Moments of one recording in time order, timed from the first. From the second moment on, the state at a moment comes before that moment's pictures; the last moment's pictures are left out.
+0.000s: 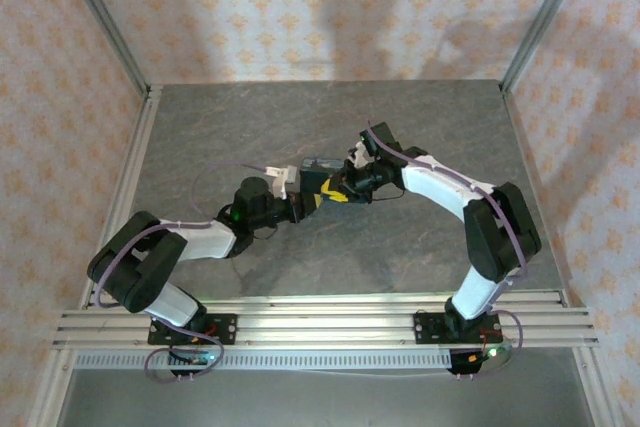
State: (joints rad) left arm -0.53 1.52 0.48 0.70 0.45 -0.74; right arm 0.51 1.69 1.16 -0.47 -0.71 0.90
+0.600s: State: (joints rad) left arm -0.54 1.53 0.48 0.71 0.45 -0.73; right arm 0.51 1.69 1.16 -0.47 -0.71 0.90
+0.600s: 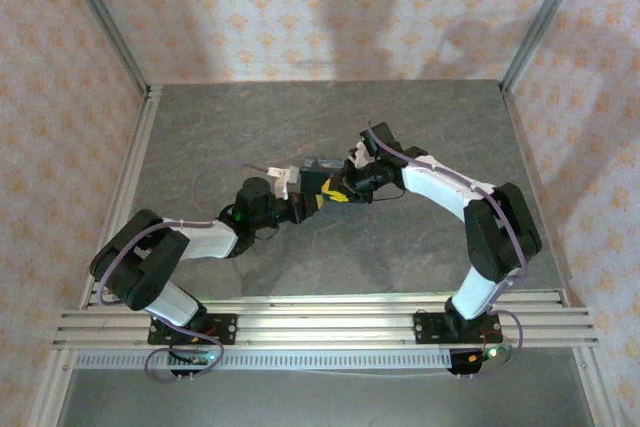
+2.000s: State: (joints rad) left arm -0.95 1.44 0.52 0.46 -0.37 0.22; right arm 0.52 1.70 1.18 -0.60 -0.69 0.94
